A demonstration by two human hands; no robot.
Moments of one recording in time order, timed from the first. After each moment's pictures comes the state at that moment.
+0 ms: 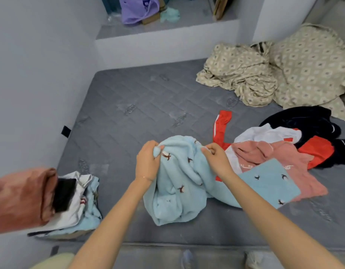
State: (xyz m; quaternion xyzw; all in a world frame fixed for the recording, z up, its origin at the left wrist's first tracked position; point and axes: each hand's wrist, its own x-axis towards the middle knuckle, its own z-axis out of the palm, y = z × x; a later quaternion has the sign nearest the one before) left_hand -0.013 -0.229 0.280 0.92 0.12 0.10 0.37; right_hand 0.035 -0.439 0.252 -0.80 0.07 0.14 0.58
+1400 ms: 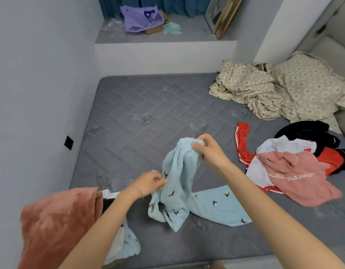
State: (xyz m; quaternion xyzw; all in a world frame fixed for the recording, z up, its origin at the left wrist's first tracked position) left_hand -0.019 0.090 0.244 0.89 -0.01 -0.28 0.36; right_hand 0.045 -0.136 0.319 -0.74 0.07 0.18 0.64
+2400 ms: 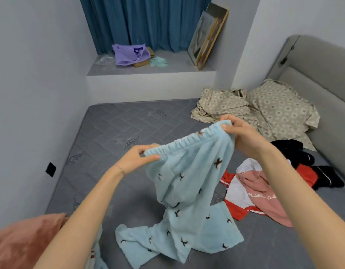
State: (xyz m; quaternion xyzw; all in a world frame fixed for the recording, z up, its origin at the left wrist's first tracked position) left_hand 0.051 0.004 0.371 0.82 -0.11 -0.12 0.55; right_hand 0.065 -0.310 0.464 -0.61 -0.10 0.17 0.77
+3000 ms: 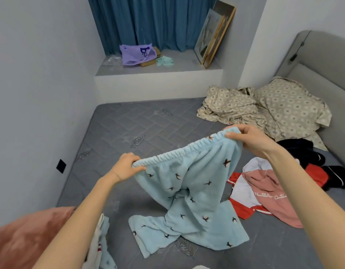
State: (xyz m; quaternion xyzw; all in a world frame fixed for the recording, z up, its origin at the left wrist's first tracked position) left_hand 0.044 0.059 0.316 0.96 -0.06 -0.09 0.27; right_hand 0.084 -0.345 0.424 -0.75 -0.02 0.17 0.64
